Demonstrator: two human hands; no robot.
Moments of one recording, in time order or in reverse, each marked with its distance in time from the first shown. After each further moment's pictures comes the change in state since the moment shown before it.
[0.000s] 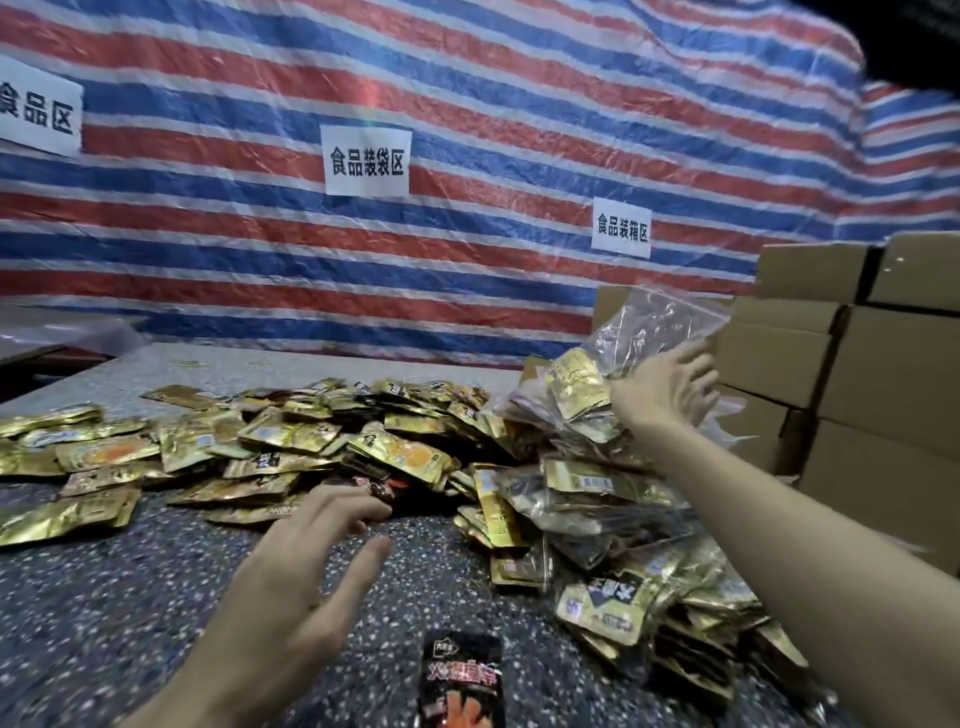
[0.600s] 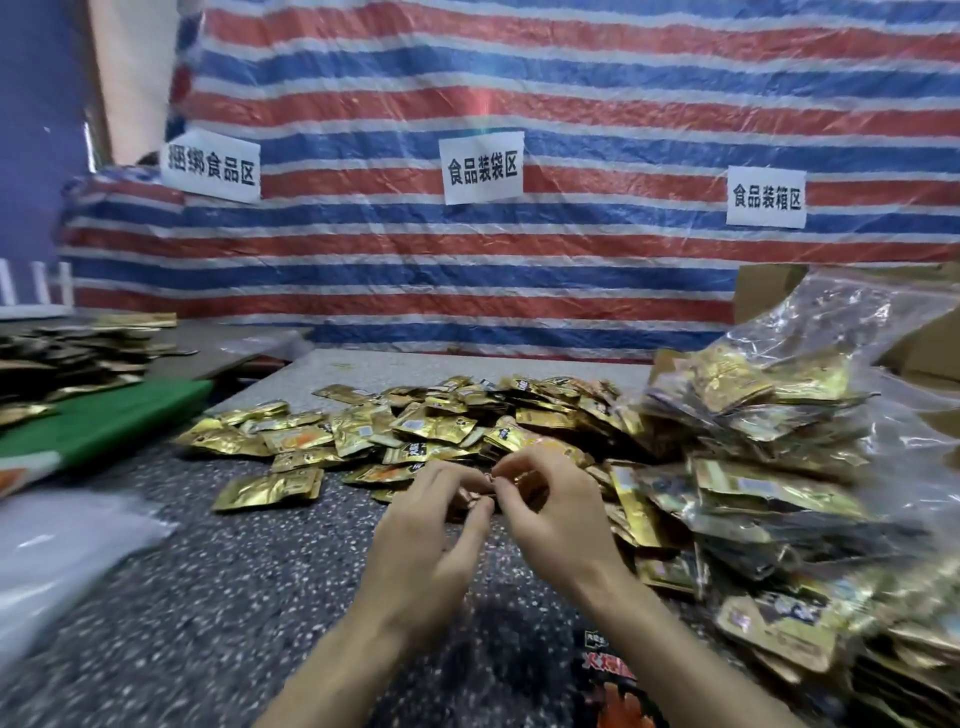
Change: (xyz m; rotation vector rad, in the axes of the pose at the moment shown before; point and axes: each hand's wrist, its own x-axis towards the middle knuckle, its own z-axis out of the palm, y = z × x) left_hand 0.006 -0.023 -0.013 0.058 0.112 -0.050; right_hand -0.226 -0.044 0.044 0.738 -0.553 -0.713
